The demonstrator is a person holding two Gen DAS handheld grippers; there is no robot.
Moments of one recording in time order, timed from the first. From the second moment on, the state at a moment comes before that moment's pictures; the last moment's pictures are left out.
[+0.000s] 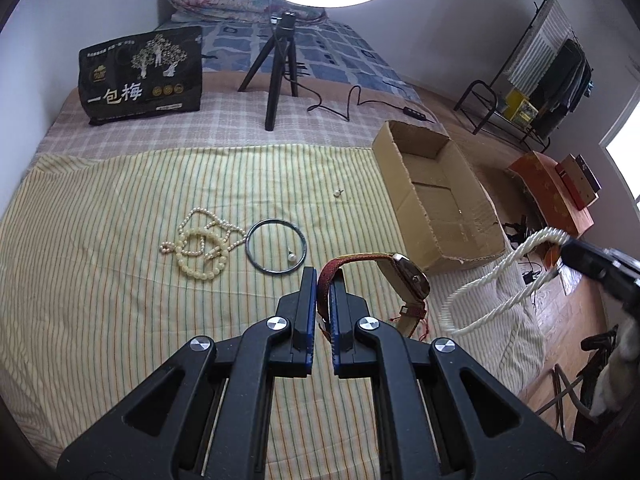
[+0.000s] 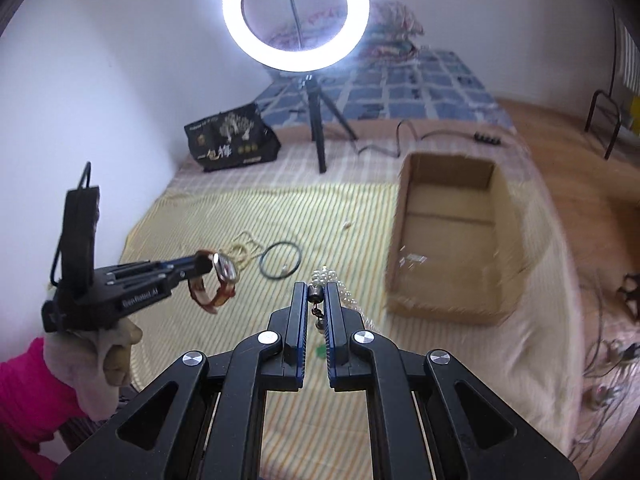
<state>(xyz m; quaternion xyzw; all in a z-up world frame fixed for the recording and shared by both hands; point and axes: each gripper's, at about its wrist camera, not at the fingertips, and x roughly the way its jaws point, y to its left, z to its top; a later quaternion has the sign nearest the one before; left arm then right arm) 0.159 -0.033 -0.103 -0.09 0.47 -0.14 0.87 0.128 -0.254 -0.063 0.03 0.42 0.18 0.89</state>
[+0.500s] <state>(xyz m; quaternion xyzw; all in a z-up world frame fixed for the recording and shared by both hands) 0.198 -0.095 -0.079 -0.06 0.45 -0.17 0.87 0.169 -0.296 -0.008 -0.01 0.38 0.14 0.91</state>
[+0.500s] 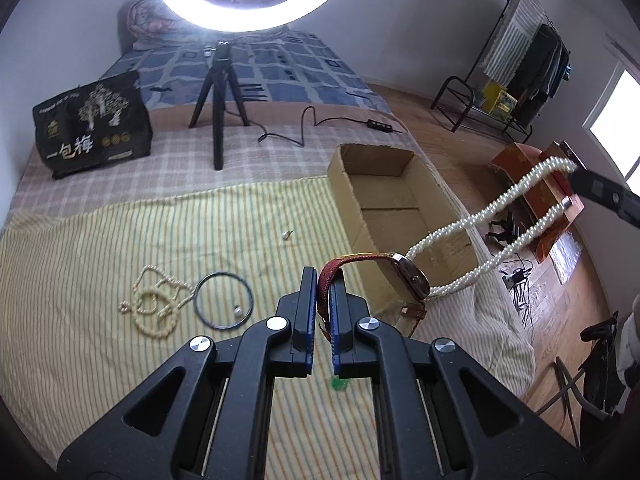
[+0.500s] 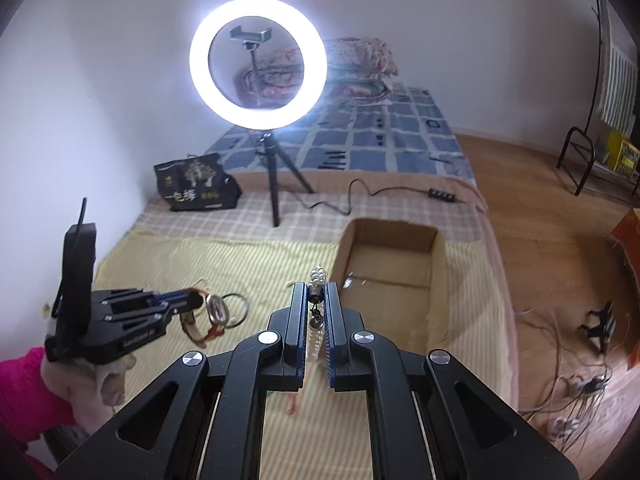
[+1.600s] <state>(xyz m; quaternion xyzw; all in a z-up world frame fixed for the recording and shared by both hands) 0.240 -0.213 -0.135 0.02 0.47 -0.20 0.86 0.321 -0.356 -0.088 0.02 0.42 0.04 0.91</state>
